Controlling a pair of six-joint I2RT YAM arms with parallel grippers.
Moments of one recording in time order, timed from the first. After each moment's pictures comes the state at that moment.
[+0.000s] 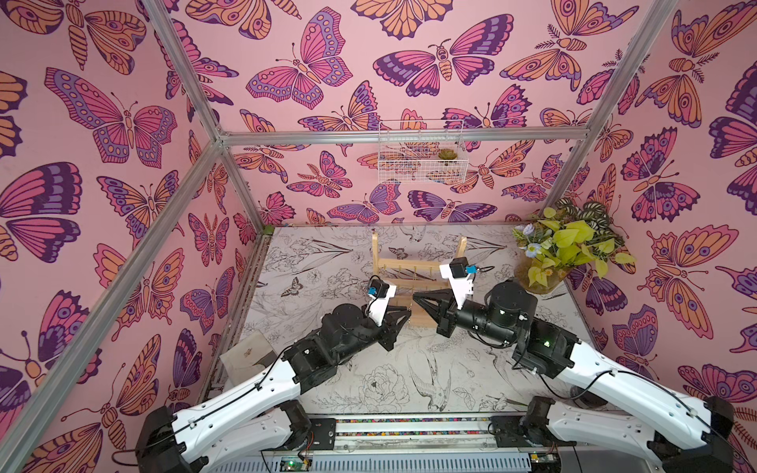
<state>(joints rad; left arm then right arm) -0.90 0.92 0.69 0.01 0.06 -0.32 0.94 0.99 0.94 -0.09 -0.14 0.36</state>
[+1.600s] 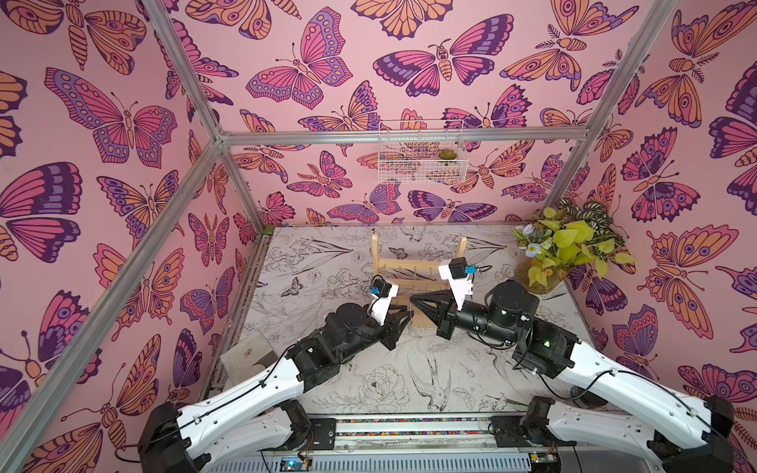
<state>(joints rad) -0.91 0.96 0.69 0.02 0.05 -0.32 0.95 0.99 0.95 -0.06 -0.20 0.37</state>
